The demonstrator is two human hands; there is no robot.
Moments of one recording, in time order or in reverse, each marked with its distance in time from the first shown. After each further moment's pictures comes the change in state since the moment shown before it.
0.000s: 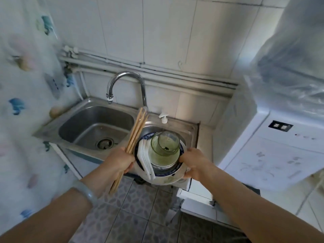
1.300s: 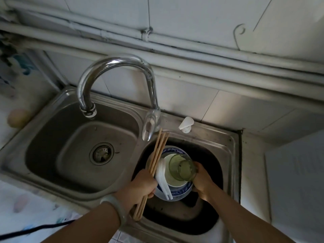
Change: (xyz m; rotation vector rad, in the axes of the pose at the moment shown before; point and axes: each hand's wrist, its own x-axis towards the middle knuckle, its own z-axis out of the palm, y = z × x) left_hand 0.251 -0.030 0.078 0.128 -0.315 -0.426; right_hand 0.290 0.043 0.070 0.090 -0.083 0.230
